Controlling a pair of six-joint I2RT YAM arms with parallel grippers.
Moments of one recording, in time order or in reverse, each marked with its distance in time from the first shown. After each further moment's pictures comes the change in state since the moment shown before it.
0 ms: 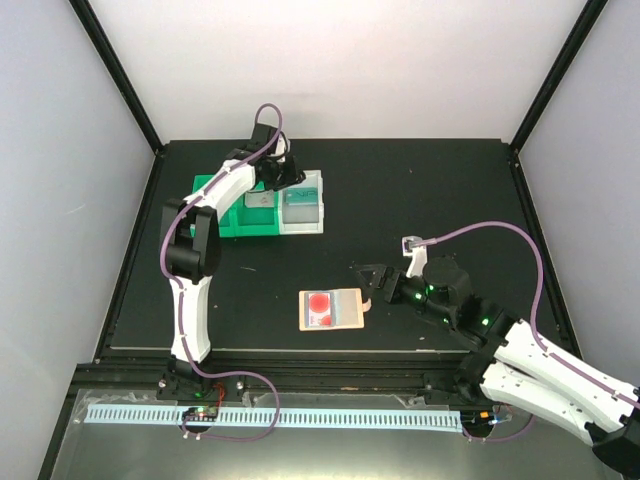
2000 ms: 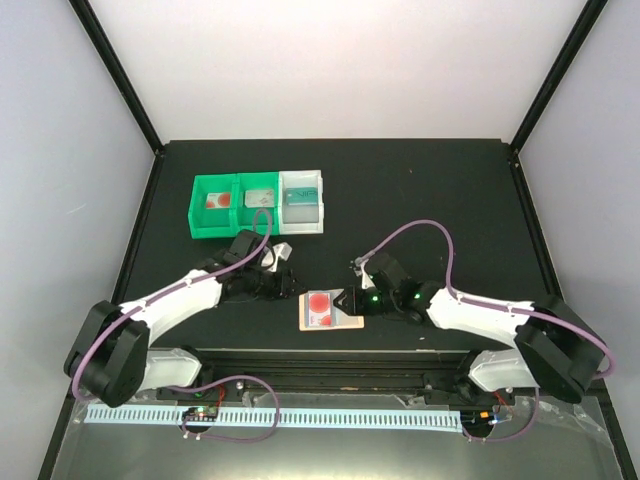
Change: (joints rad) left arm -0.211 -0.926 -1.200 0.211 0.284 -0.080; right arm 0.001 0.580 -0.018 0.200 -0.278 -0.058
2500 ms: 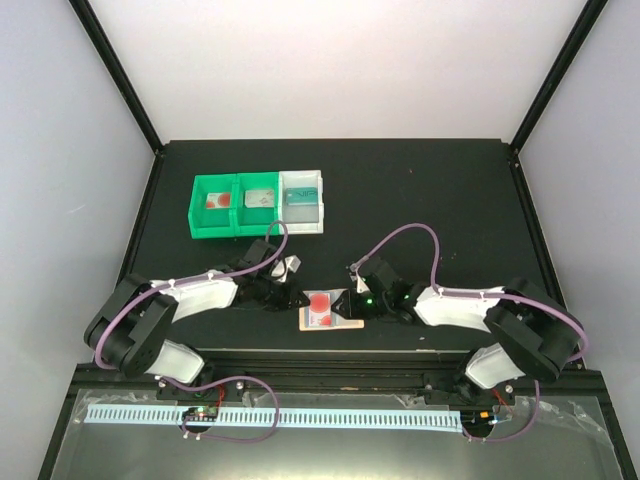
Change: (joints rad) left arm -0.066 0.182 -0.070 0.195 0.015 -0.058; right arm 0.000 0.159 -0.021 0.120 -0.024 0.011
